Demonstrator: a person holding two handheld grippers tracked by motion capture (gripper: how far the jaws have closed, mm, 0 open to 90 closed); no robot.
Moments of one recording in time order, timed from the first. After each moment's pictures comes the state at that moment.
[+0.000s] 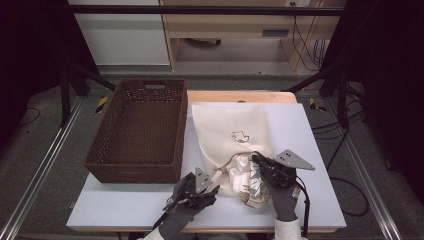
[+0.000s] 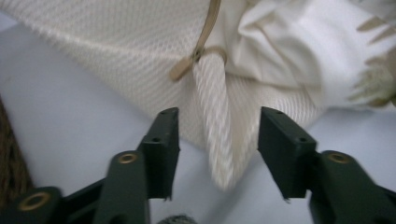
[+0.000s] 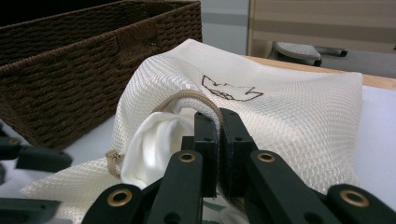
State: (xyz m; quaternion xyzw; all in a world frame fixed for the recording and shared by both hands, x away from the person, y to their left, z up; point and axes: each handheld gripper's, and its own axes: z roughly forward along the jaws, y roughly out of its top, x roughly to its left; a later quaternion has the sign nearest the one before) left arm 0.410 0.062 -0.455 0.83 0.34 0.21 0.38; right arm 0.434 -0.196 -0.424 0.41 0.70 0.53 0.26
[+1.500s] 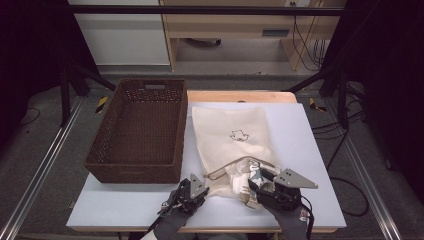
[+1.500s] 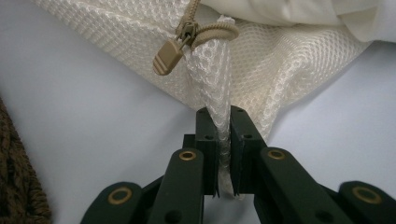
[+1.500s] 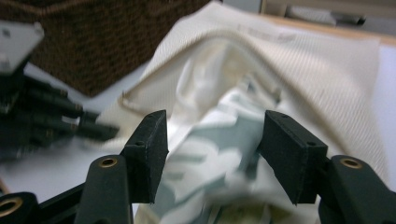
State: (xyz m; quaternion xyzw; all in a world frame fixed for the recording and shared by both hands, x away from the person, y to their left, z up) left arm 0.404 0.087 -0.485 0.85 0.33 0.19 0.36; right arm 0.380 -0.194 -0.425 0.41 0.74 0.48 0.22
